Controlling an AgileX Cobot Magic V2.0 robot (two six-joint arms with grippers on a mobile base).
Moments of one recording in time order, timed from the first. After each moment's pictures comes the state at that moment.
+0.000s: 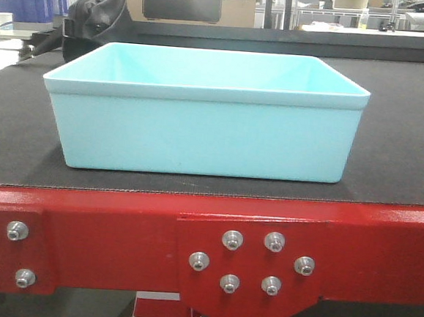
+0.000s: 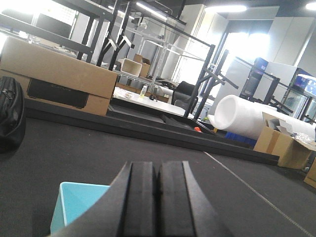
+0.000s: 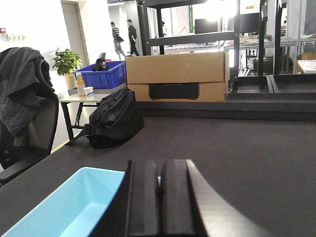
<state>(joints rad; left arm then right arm) -0.36 0.37 -0.61 -0.06 0.13 -0.27 0.30 0.62 -0.71 -0.38 0.11 0.50</state>
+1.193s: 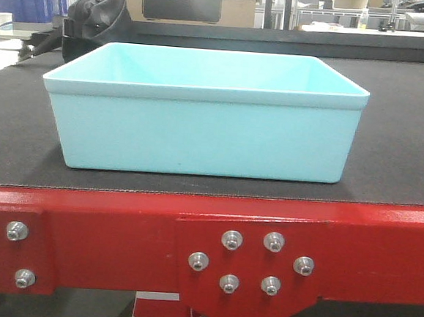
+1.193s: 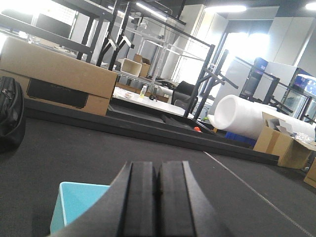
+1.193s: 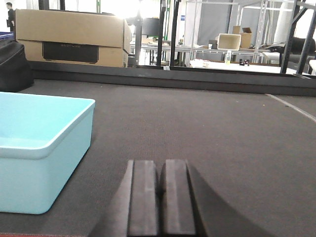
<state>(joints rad) -0.36 0.37 -0.61 -0.06 0.13 -0.27 -0.08 0.01 0.00 0.01 -0.01 -0.04</state>
